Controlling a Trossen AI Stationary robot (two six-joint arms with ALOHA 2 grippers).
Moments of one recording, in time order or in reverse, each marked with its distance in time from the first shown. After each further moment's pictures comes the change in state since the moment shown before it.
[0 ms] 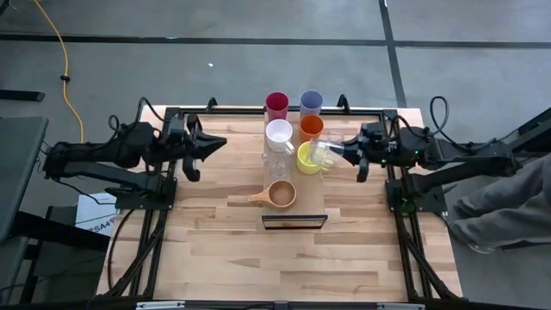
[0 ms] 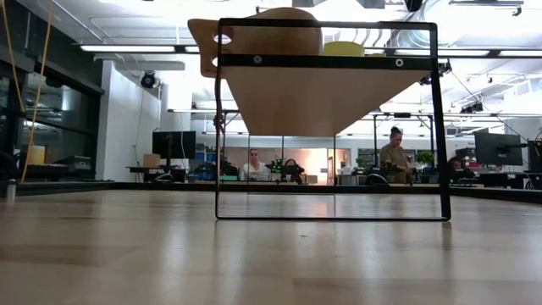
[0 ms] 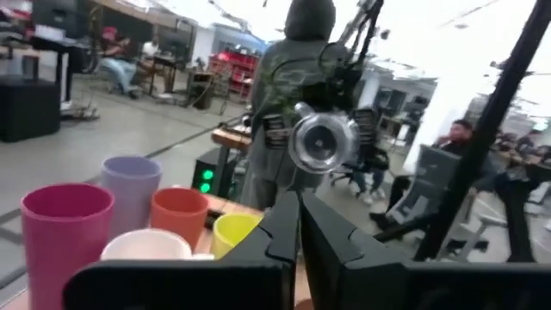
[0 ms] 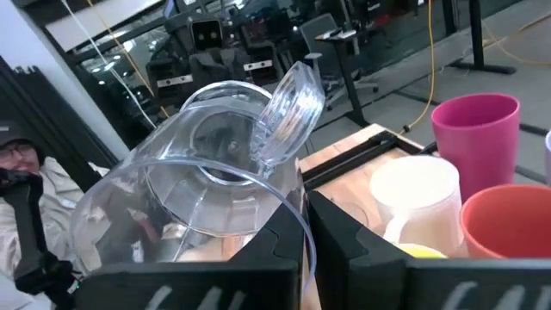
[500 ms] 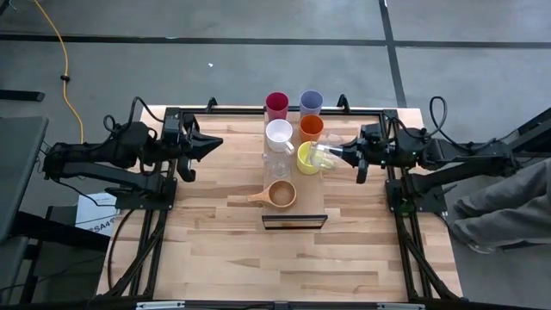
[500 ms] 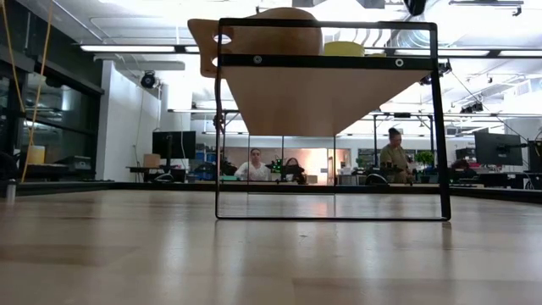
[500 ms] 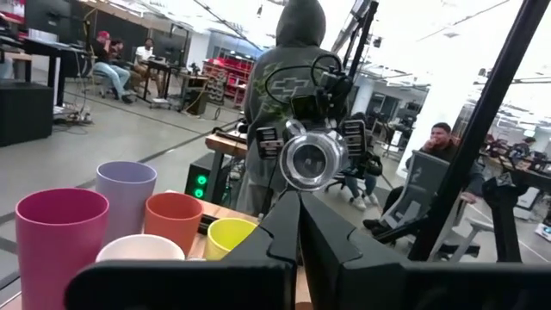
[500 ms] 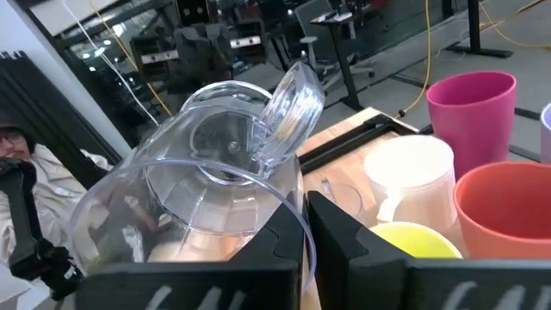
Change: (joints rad) left arm 0.000 -0.026 -0.001 -0.004 0.008 -0.008; right arm 0.000 0.002 0.000 -0.047 0.000 0.021
